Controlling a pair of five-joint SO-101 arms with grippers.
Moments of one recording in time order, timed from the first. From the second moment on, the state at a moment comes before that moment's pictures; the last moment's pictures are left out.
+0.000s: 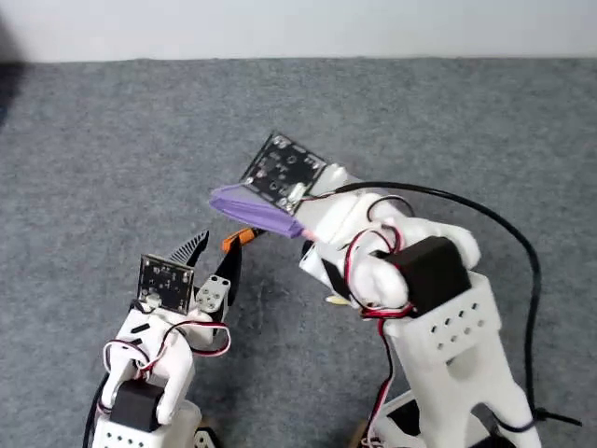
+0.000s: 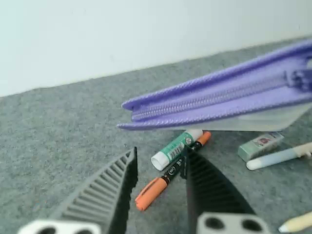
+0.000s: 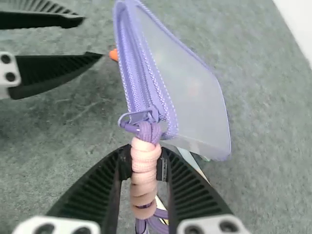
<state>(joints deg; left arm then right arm) 10.5 -103.2 92.3 41.7 0.8 -31.5 -32.4 2.2 92.0 28.9</state>
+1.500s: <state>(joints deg) -3.0 -102.9 90.2 22.7 -12.1 -16.3 -42.8 8.5 52.0 50.1</state>
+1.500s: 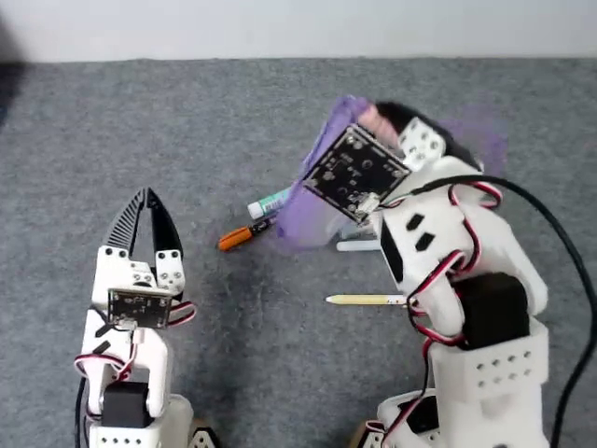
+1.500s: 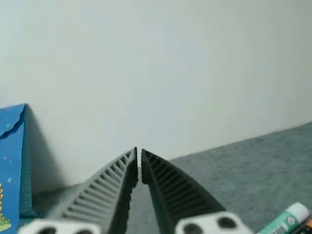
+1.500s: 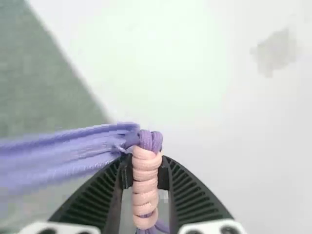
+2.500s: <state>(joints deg) -3.5 -103.3 74.2 45.3 -14.0 -26.4 -35.3 8.1 48.6 65.2</state>
